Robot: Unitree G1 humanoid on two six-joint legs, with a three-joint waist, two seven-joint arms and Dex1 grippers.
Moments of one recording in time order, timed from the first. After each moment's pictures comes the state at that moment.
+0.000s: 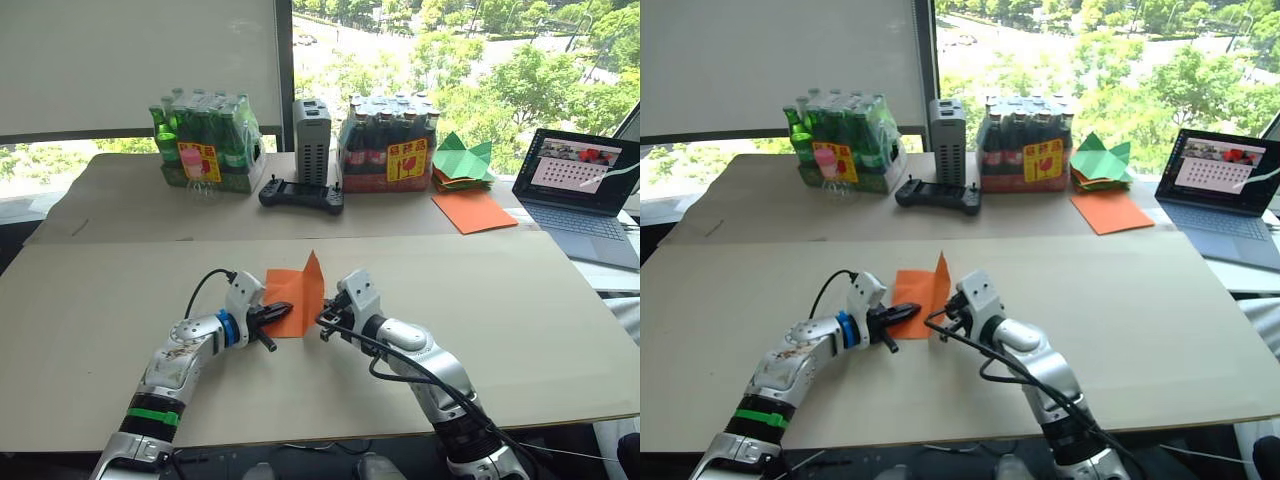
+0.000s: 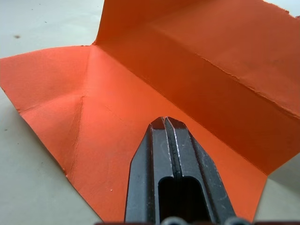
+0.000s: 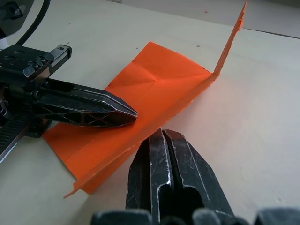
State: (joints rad) left arm -0.38 0.43 -0.07 0.16 -0.31 0.39 -0.78; right arm -0.39 -0.12 0.28 -0.13 0.16 0.61 0.41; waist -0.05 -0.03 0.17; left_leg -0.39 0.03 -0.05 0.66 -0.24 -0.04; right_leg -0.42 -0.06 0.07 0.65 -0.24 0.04
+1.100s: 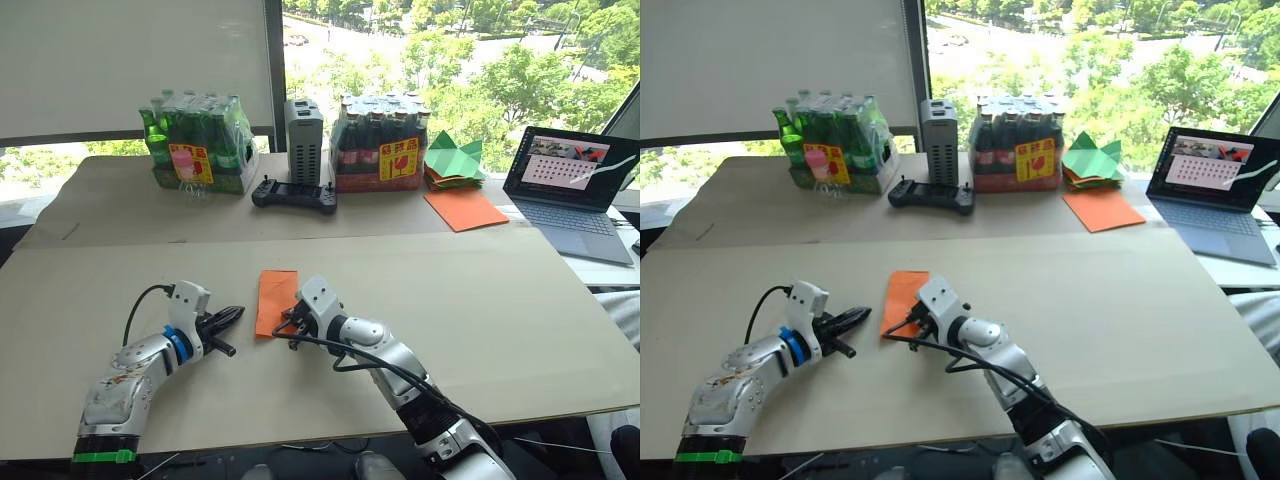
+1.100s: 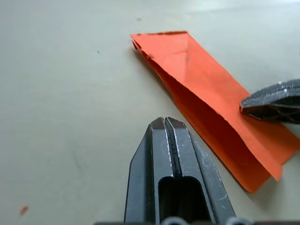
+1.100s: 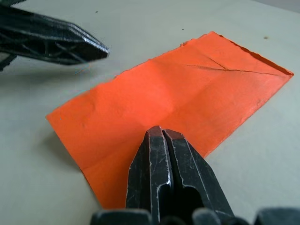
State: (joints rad) left arm -0.19 0.48 0.24 -0.08 -0.48 0.58 -0.65; right arm -0.51 -0.02 0.39 0.14 0.02 0.49 0.47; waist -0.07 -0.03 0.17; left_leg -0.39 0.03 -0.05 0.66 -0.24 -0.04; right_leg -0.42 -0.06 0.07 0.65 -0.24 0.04
